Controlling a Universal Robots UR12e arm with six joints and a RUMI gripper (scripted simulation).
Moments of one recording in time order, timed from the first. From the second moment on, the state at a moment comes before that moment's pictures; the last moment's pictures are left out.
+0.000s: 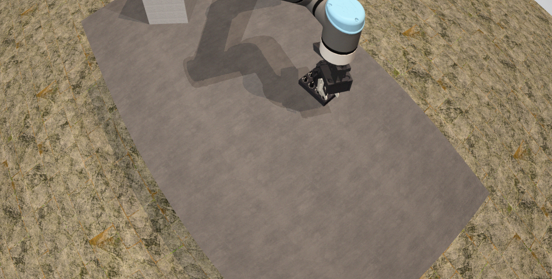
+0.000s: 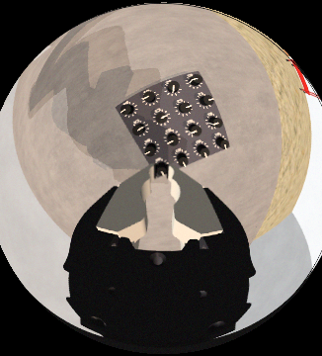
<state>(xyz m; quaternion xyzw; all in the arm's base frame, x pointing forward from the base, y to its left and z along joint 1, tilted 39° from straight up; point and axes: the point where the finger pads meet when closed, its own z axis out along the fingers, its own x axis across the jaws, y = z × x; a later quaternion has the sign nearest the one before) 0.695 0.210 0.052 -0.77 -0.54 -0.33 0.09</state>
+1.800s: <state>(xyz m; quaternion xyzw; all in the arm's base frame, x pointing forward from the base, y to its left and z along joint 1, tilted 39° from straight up) 0.686 0.196 0.073 -0.77 -0.54 -0.33 0.09</state>
